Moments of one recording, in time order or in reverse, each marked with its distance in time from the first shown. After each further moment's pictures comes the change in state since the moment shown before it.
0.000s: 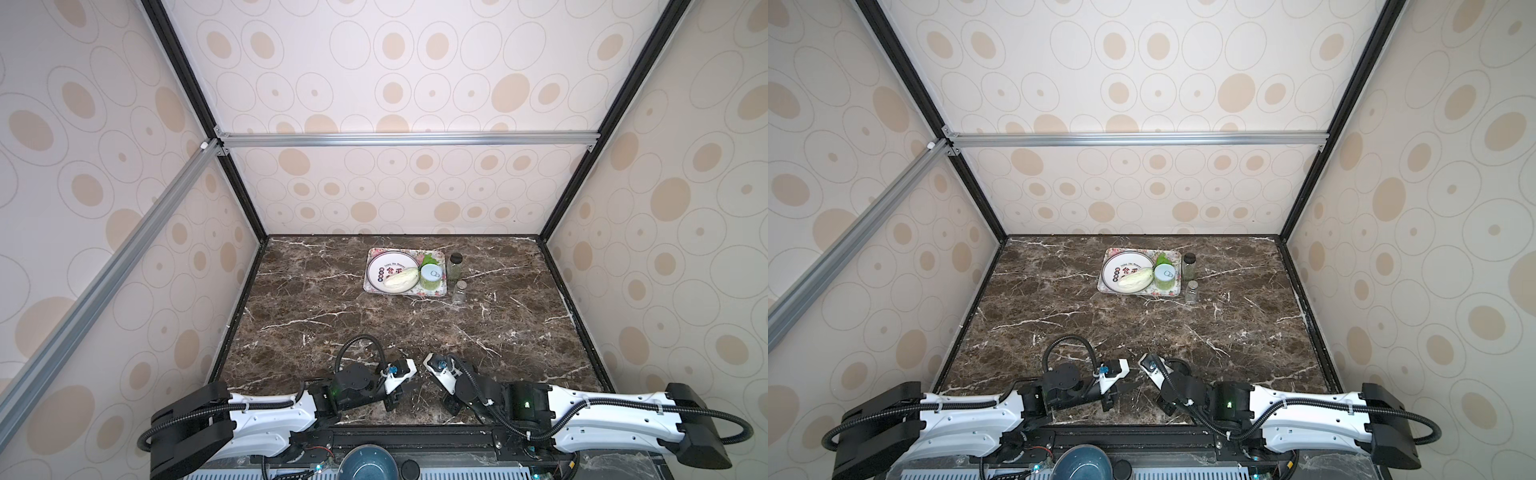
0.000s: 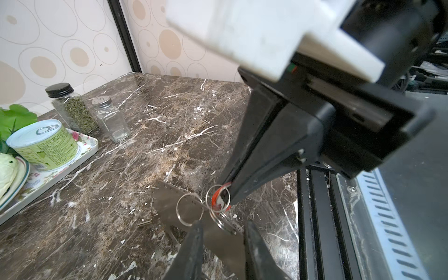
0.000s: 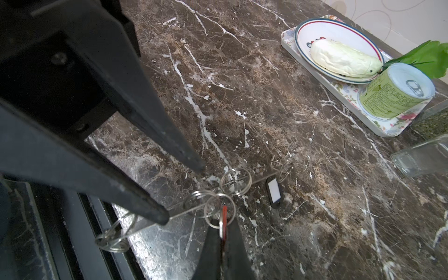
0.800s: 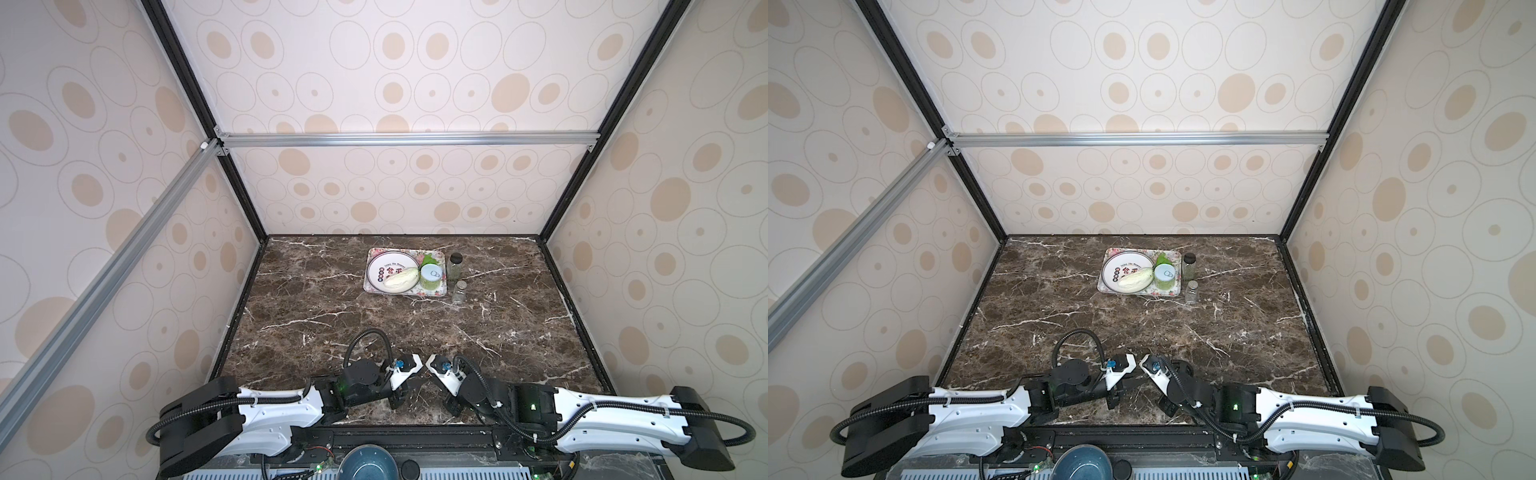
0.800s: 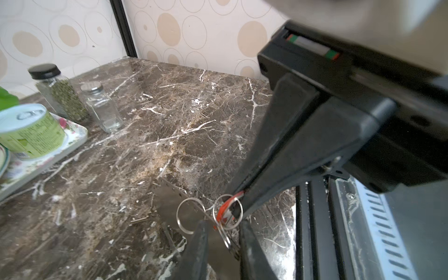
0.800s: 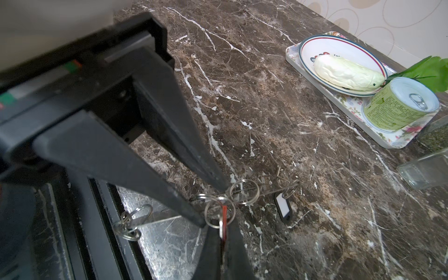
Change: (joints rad) left arm 0.000 0.076 0.065 -0.039 0.000 -0.053; right arm 0.007 -0.055 -0.028 0.038 -0.021 -0.026
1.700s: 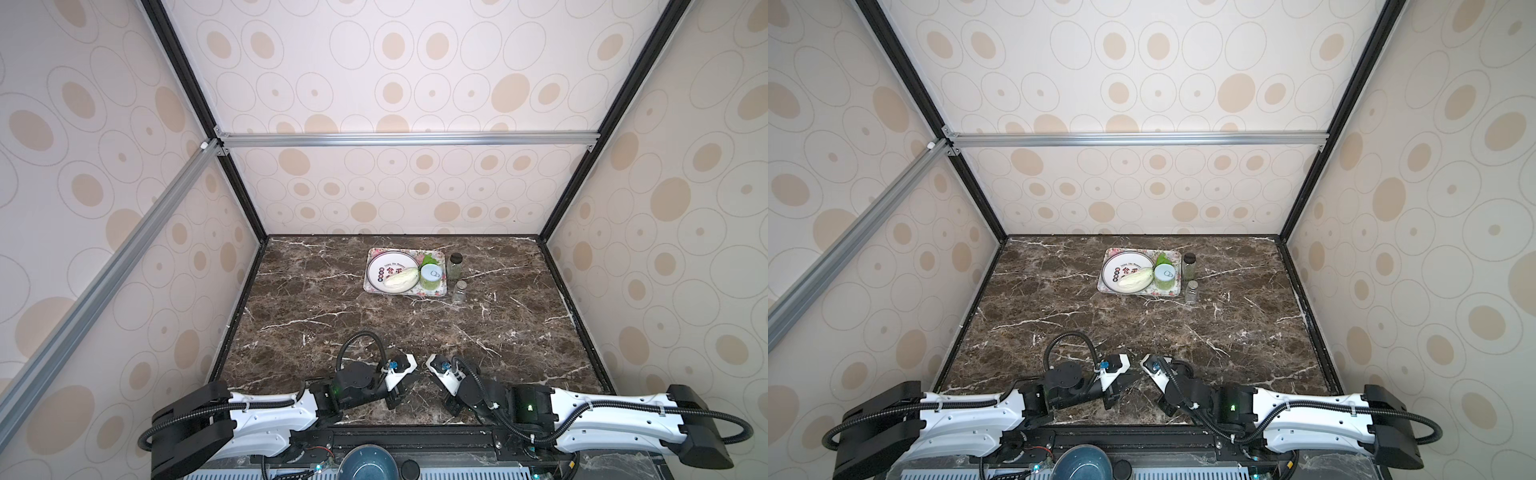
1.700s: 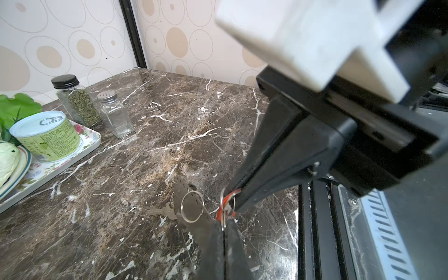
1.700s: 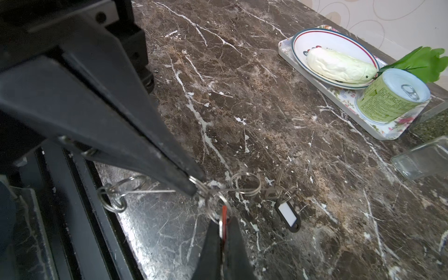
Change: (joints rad) left arm 0.006 -0.083 -0.060 0.045 -0.041 -0.001; right arm 0.007 0.026 -0.013 0.019 0.041 0.042
